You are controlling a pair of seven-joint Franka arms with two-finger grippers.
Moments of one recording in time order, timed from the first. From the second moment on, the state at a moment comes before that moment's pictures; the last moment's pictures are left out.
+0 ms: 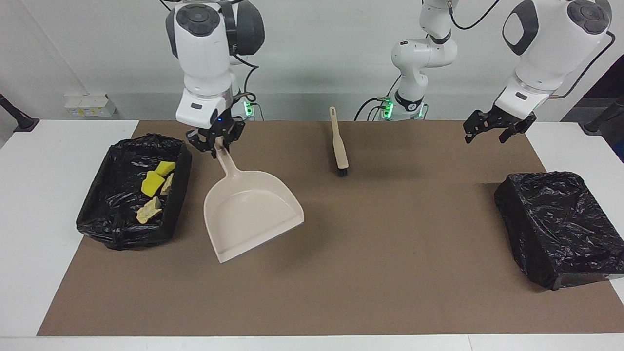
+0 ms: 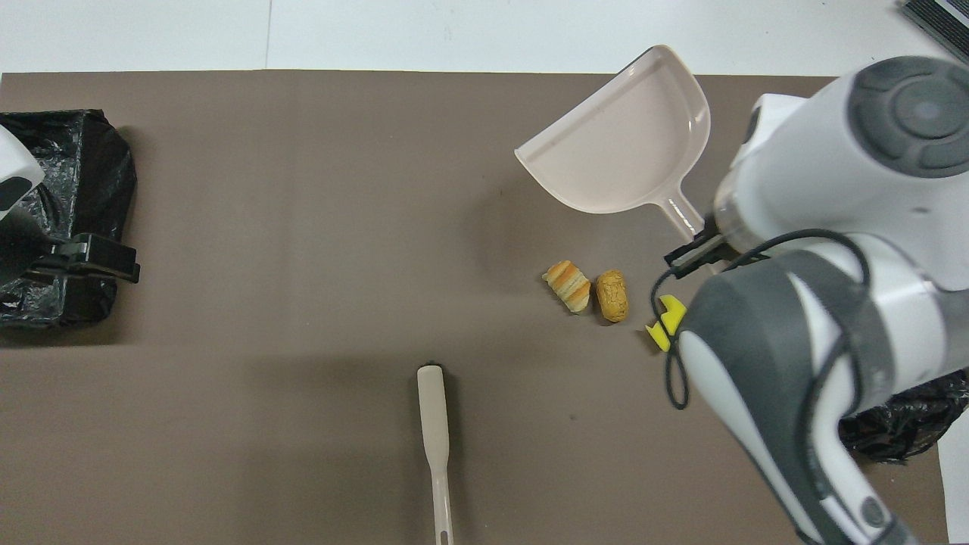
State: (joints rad) left arm 0.03 -0.03 -0.08 -1.68 -0.01 1.59 0.00; right arm 0.05 0.13 0.31 -1.58 -0.15 1.67 -0.07
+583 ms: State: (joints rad) left arm 0.03 -0.03 -0.08 -1.68 -0.01 1.59 0.00; right arm 0.32 0.35 0.32 -1.60 0.00 1.95 0.52
